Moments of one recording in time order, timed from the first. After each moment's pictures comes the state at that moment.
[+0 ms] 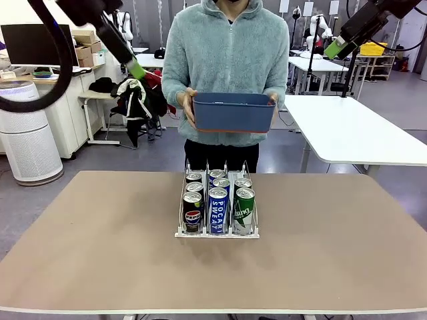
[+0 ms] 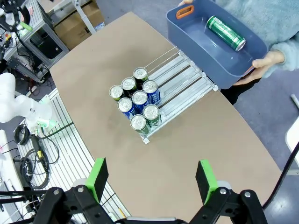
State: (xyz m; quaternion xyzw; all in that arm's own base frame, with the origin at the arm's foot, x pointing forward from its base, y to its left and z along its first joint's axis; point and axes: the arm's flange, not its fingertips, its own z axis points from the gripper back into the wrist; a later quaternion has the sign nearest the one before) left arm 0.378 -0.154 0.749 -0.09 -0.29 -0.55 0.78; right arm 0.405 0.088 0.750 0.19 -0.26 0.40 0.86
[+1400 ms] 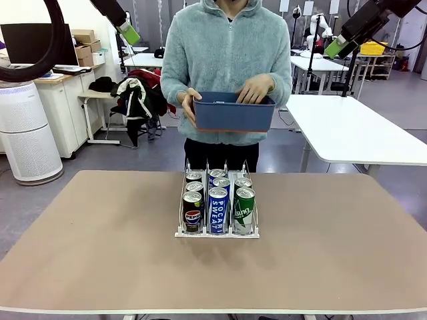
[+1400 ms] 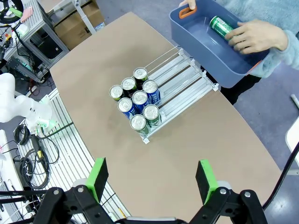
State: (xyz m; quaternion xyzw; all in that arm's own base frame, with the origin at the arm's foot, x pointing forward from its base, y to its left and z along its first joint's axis) left arm 0.375 -0.152 0.786 -0.09 -0.30 -0.52 0.79; right arm 0.405 0.088 0.750 0.19 -0.26 0.40 0.86
